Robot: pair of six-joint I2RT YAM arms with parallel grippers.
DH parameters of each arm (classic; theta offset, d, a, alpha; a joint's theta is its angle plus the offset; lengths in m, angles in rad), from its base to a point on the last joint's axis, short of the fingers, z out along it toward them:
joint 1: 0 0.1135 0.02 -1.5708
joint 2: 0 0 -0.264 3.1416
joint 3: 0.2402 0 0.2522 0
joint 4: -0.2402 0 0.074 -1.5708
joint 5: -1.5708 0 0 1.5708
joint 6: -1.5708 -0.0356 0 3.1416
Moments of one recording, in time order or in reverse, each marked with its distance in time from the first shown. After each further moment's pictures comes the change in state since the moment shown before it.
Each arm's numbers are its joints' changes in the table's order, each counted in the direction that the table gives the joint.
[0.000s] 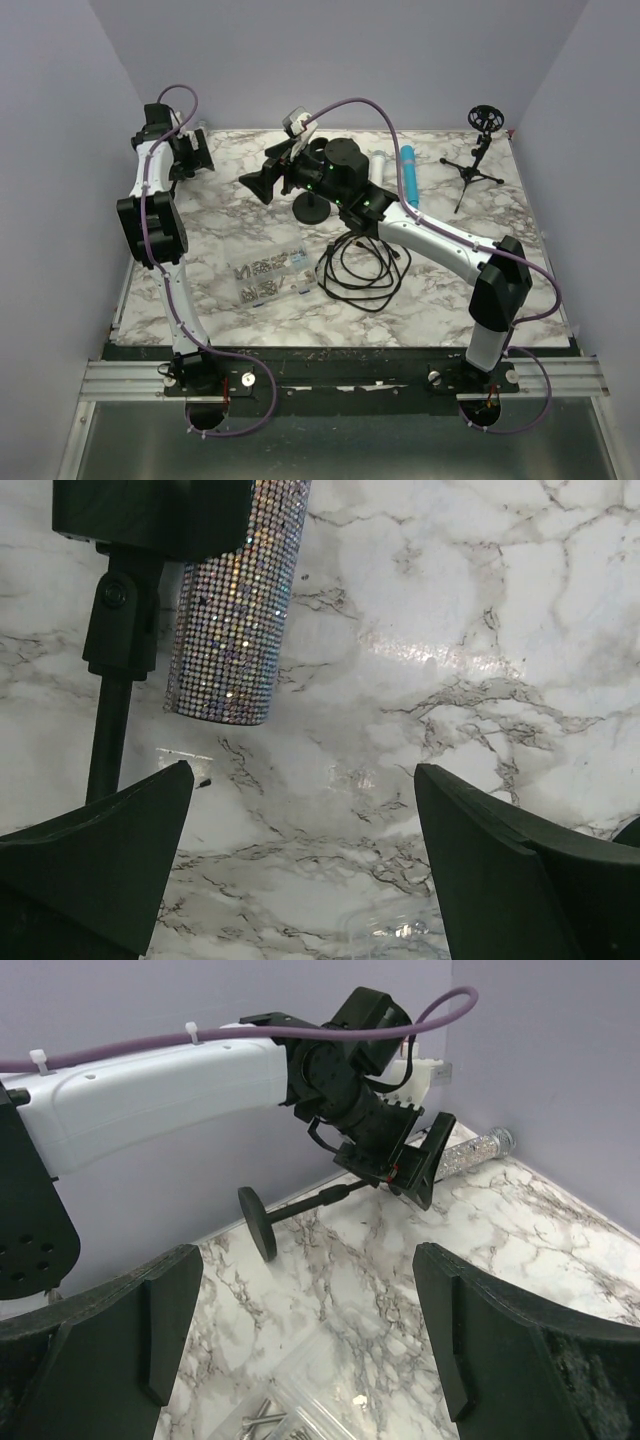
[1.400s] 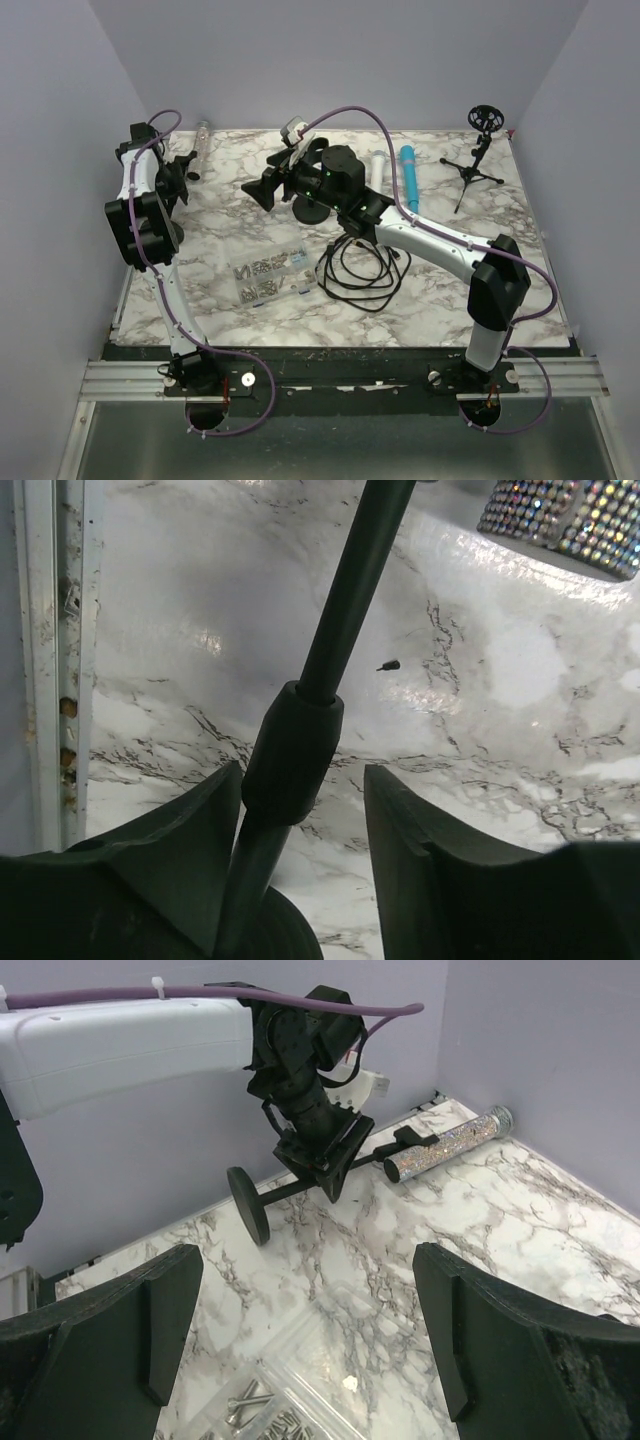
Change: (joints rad) left arm 0.092 0.008 -0.036 -0.228 0.150 -0.083; right arm 0.000 0.010 -0.054 0.025 -0.003 0.026
